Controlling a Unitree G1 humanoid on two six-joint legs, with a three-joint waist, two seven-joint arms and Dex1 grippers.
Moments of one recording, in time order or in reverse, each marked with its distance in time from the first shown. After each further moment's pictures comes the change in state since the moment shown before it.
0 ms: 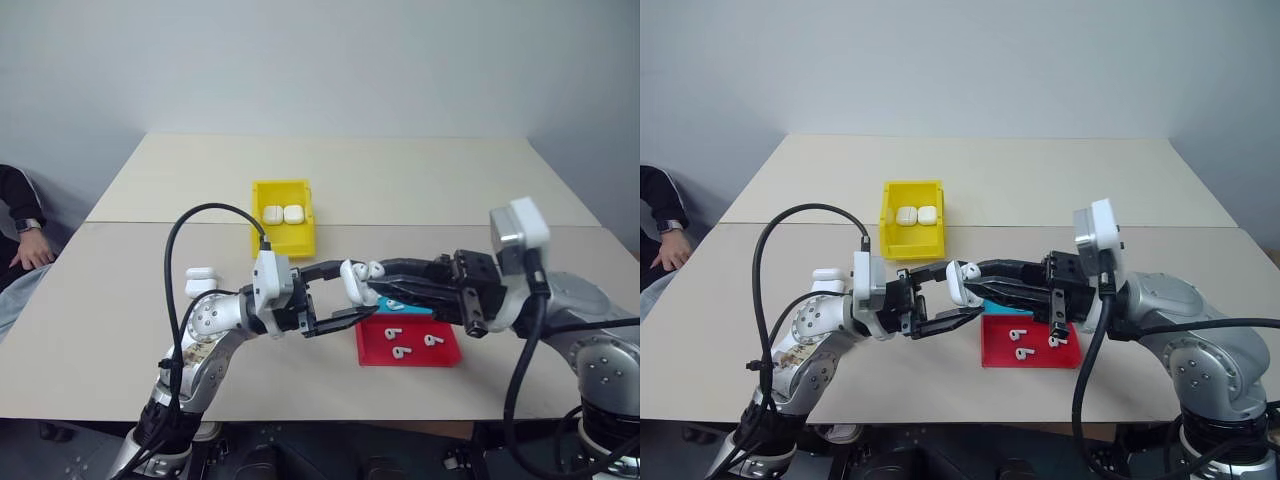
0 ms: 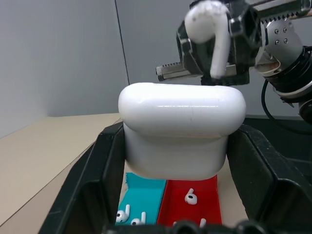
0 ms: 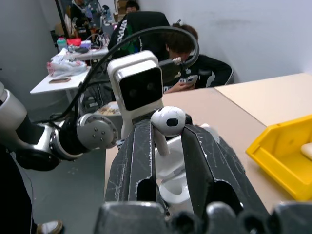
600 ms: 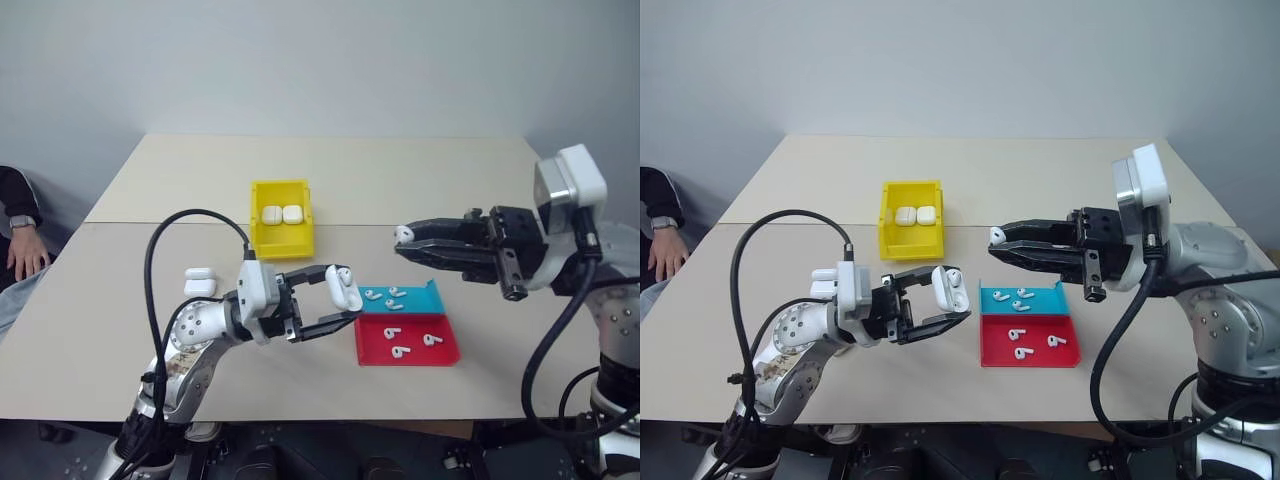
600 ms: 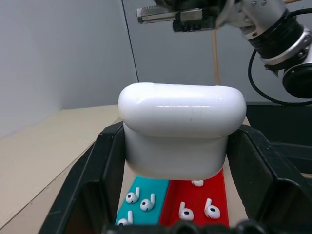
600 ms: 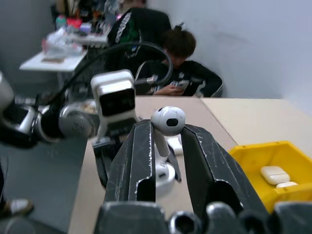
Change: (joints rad) left arm 0.023 0.056 0.018 -0.023 0.013 -0.020 0.003; right arm -0.155 -0.016 -0.104 0.098 -0.048 0.031 0.132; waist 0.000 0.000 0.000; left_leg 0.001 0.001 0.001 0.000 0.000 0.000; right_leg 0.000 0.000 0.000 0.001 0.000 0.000
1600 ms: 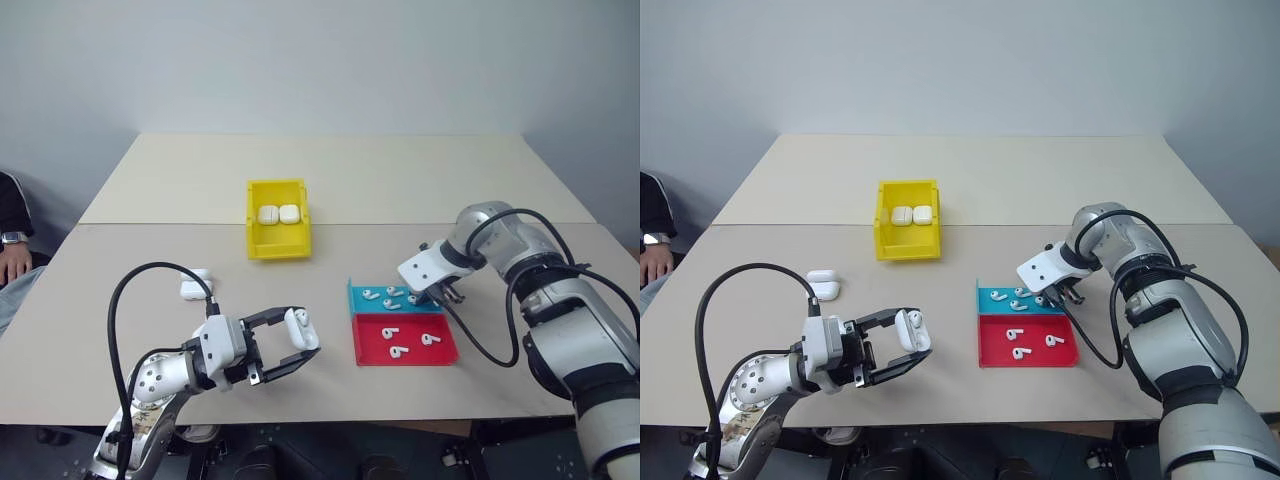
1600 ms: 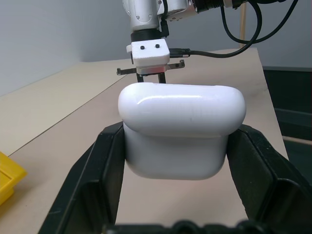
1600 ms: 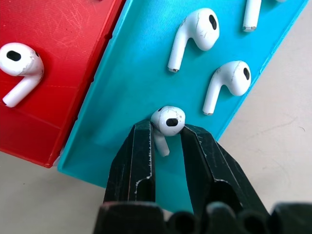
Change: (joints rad) left arm 0.351 0.103 0.097 -0.048 0.084 -0.195 0.003; right arm -0.630 0.060 0.844 1.481 -1.365 -1.344 0.475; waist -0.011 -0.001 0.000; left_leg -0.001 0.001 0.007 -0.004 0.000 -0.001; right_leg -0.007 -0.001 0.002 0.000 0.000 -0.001
